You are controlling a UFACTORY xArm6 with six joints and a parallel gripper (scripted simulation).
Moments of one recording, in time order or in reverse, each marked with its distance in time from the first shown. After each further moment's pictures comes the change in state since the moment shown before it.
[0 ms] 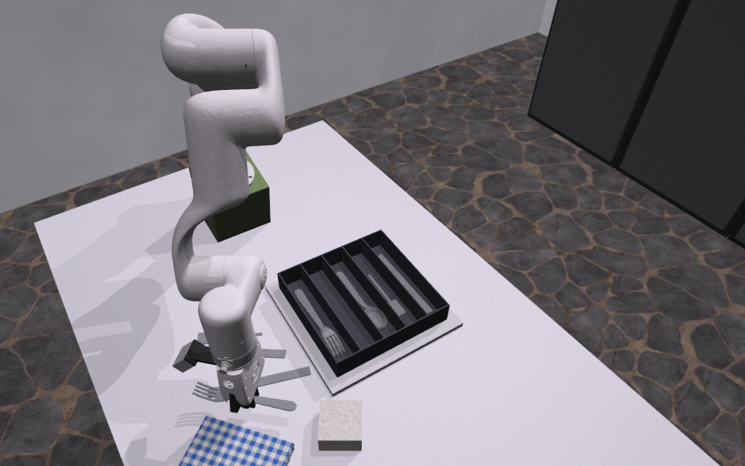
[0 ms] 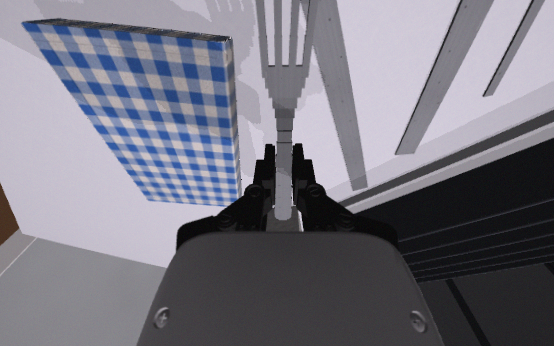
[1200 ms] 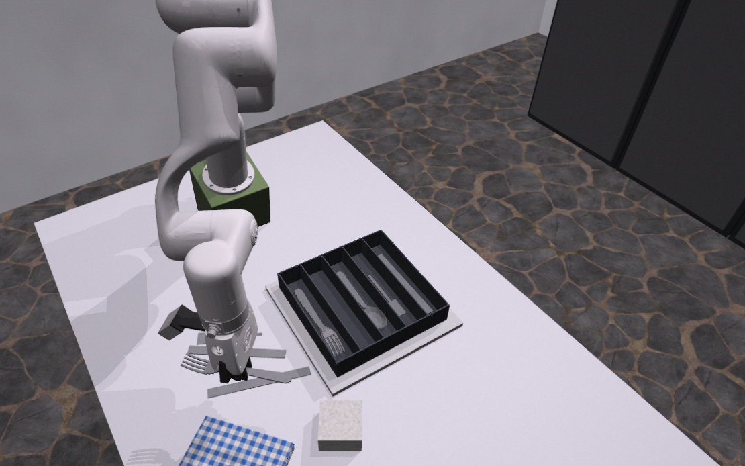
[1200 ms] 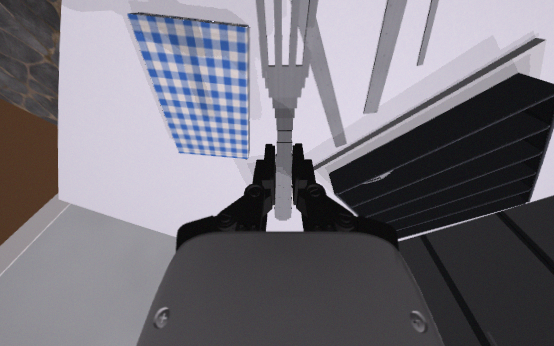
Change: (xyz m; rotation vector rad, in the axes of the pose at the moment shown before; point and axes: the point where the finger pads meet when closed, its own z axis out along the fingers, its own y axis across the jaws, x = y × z) arm 0.000 0.001 -0.100 -0.002 0.001 0.000
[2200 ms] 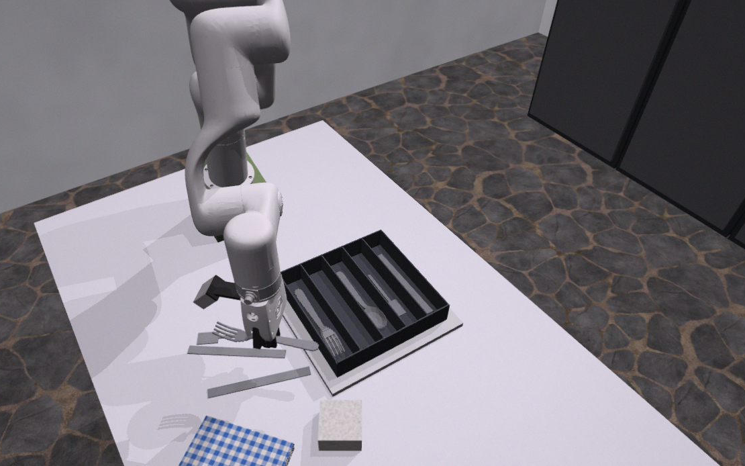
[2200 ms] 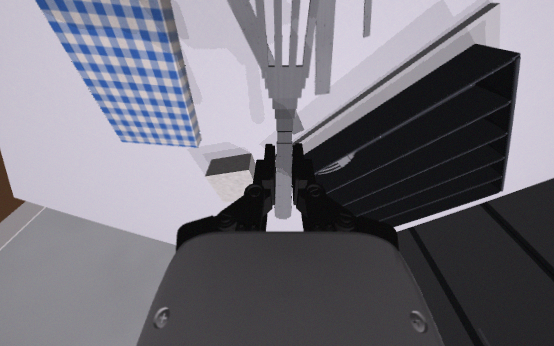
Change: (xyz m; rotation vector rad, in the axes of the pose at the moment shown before) arm -0.031 0.075 0.002 -0.021 0.006 -0.003
